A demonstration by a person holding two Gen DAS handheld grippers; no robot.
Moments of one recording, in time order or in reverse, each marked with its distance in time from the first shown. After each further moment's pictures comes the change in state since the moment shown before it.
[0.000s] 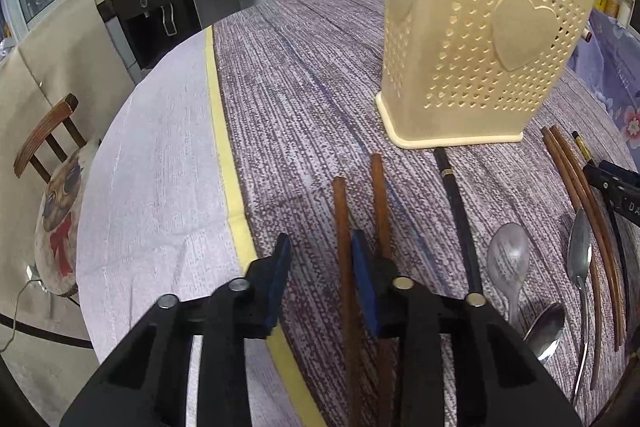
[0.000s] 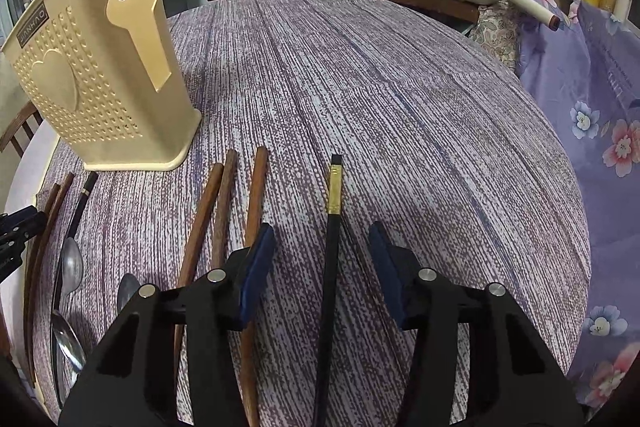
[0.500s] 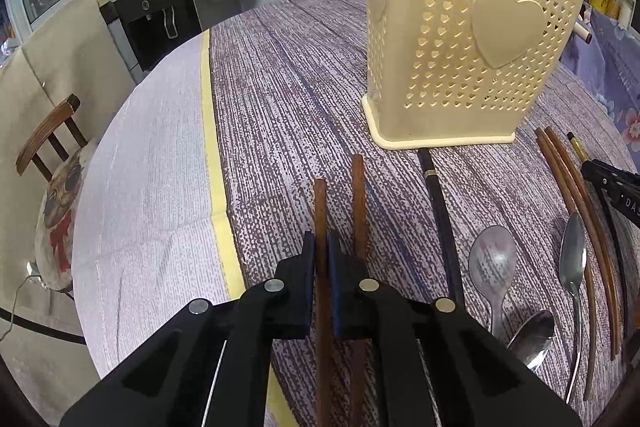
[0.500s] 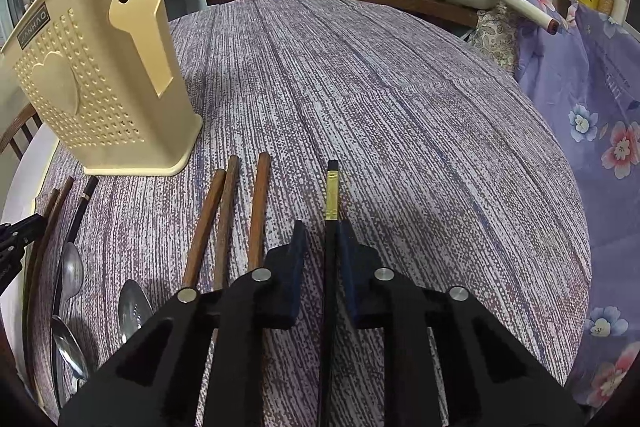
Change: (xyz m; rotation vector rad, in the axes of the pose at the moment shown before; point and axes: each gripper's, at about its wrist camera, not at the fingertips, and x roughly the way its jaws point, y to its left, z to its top) left arm -0.003 -0.015 -0.006 -0.010 -0.015 0.020; right arm 0.002 0.001 0.002 -0.004 -0.019 -0.002
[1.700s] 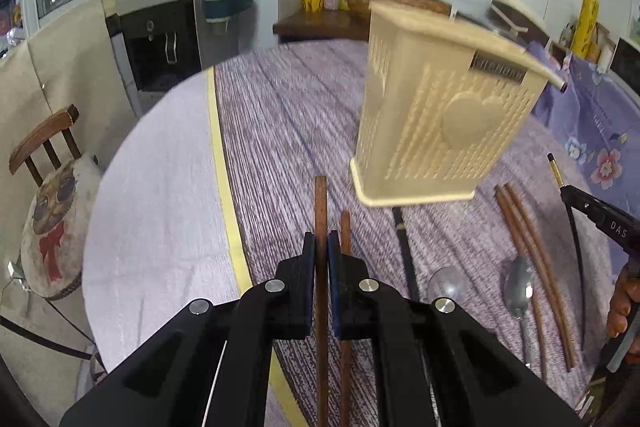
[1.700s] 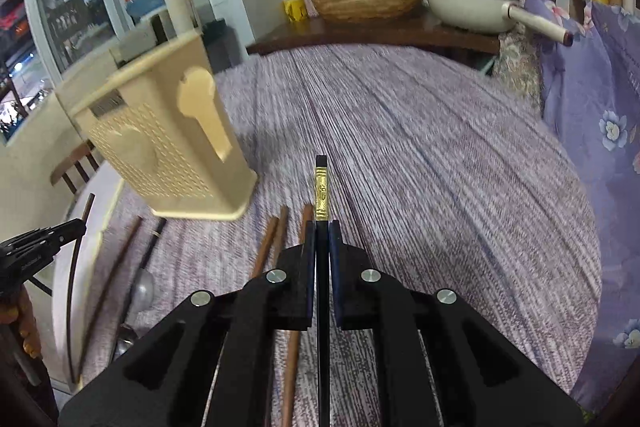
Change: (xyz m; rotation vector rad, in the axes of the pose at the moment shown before) left arm -0.051 0.017 0.016 -0.066 -0.157 -0.102; right arm -0.052 -0.008 0.010 0.049 -0.166 0.210
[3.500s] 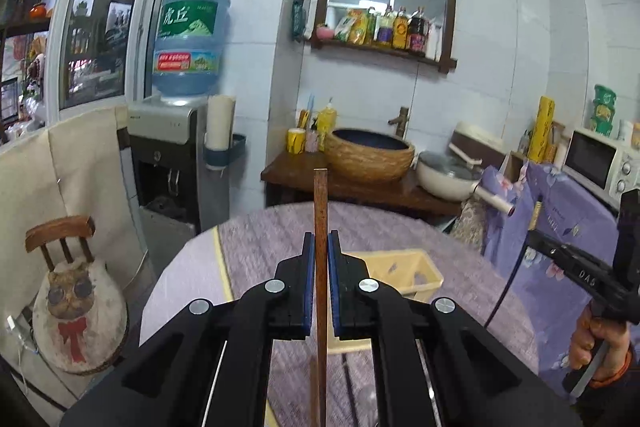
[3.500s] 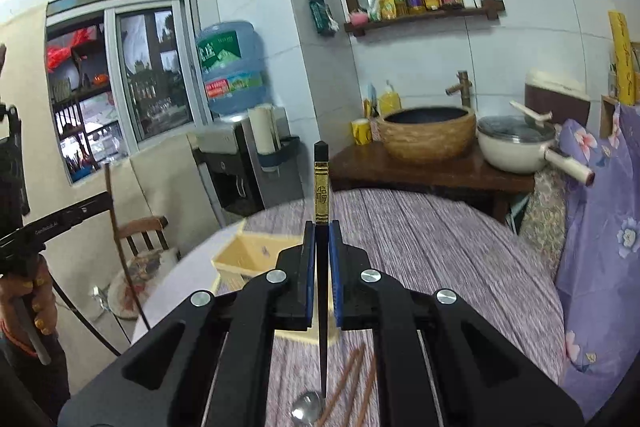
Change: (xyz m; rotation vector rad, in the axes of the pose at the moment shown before) left arm -0.154 0.001 0.089 -0.023 -0.432 -0.102; right arm -0.138 0.058 0.102 -0.117 -0.369 0.194
